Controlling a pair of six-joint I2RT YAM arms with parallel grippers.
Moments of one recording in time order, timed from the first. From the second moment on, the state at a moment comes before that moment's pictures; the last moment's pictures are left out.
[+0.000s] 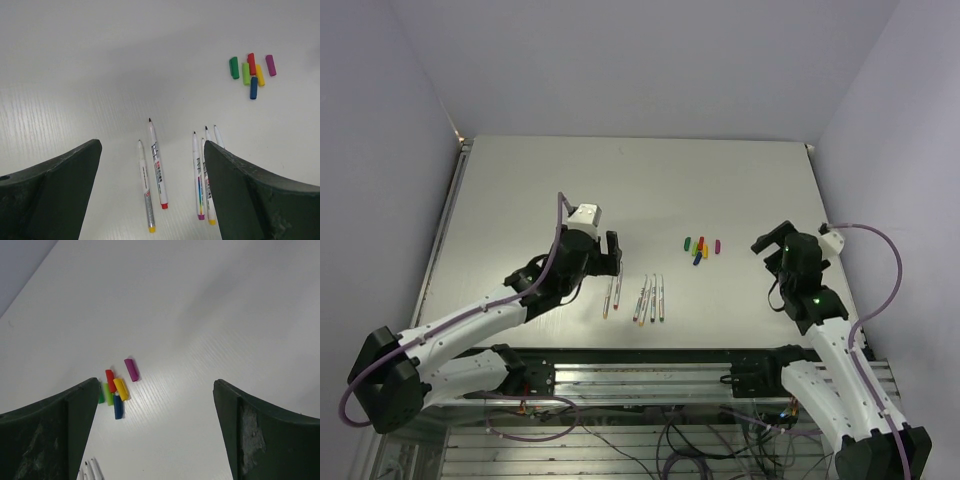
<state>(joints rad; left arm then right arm) -0.81 1.03 0.66 -0.08 -0.37 -0.43 0.17 0.70 0.58 -0.42 0.45 0.79</state>
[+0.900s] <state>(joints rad) -0.81 1.14 0.69 -0.26 -0.37 -0.56 0.17 0.74 0.54 -0.24 0.49 0.62</state>
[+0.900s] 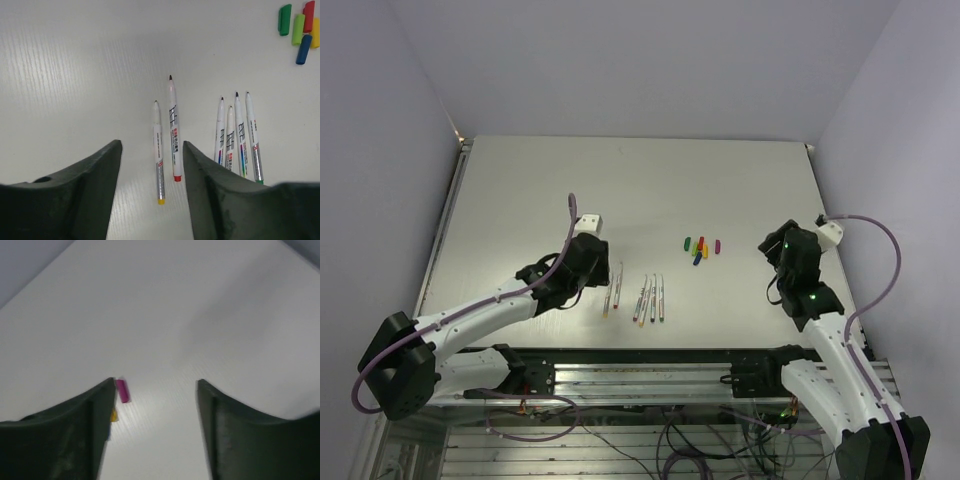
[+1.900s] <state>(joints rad) -0.82 1.30 0.59 -0.23 -0.30 -0.59 0.17 0.71 0.50 -0.08 0.38 0.57</state>
